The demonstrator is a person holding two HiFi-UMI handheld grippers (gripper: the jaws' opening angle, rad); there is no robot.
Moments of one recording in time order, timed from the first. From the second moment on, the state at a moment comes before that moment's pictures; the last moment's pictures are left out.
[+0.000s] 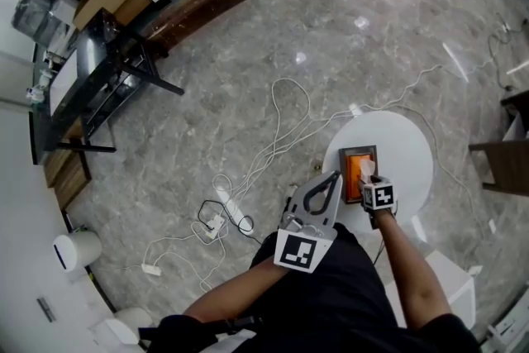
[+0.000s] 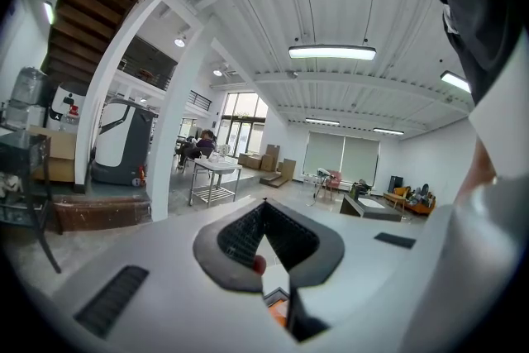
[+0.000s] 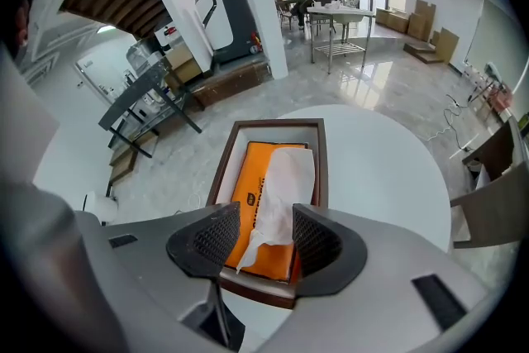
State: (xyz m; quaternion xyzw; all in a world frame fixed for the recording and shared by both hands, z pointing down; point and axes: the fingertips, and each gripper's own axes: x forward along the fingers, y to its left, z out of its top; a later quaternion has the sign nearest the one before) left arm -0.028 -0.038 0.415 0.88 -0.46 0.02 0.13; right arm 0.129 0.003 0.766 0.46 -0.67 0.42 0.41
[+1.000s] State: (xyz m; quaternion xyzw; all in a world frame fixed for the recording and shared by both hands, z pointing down) left arm -0.034 -0.039 0.419 0.88 -0.46 0.02 0.14; right arm 0.120 -0.003 0.784 0.45 -0.66 0.44 0.41
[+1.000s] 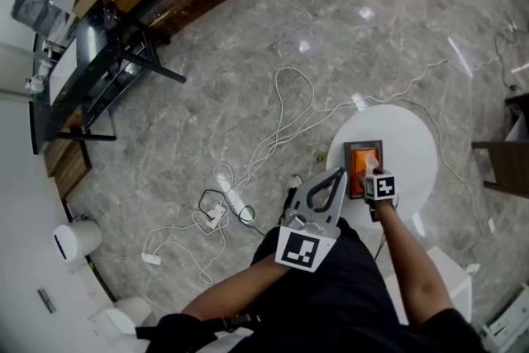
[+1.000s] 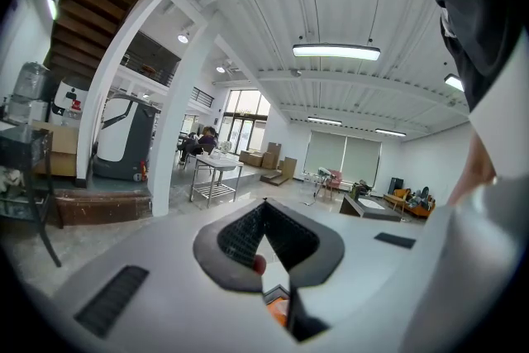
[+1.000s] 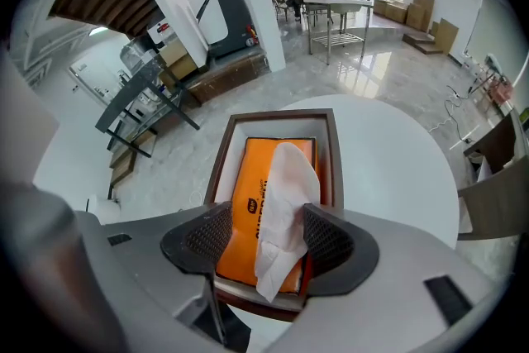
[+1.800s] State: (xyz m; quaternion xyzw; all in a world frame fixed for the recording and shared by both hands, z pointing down) left arm -0.042 -0.041 0.427 0.87 -0.46 0.02 0.15; right arm 0.115 -0.009 0.792 0.45 -0.64 0.45 0.43
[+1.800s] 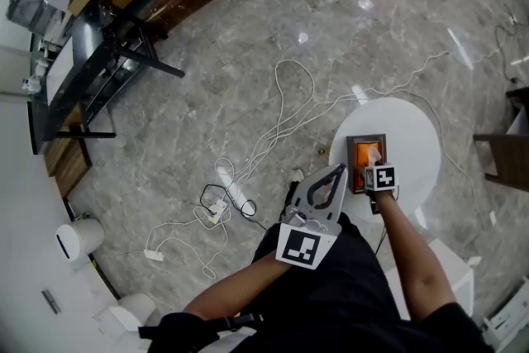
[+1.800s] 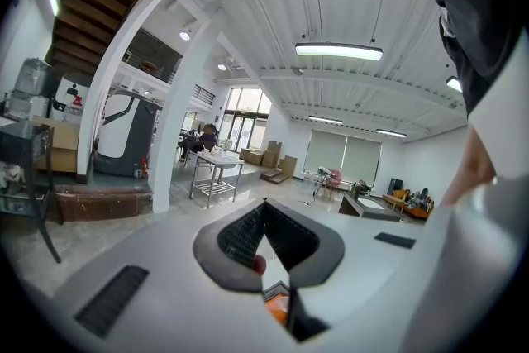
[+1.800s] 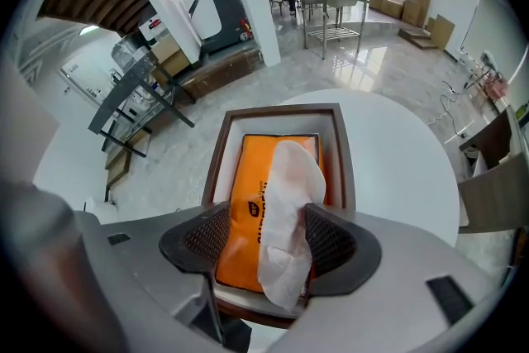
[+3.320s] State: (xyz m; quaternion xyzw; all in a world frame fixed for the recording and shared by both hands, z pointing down) left arm -0.080 -0.037 0.443 0.86 -0.48 0.03 0.17; right arm 0.121 -0.008 0.790 0.50 -0.61 0.43 0.44
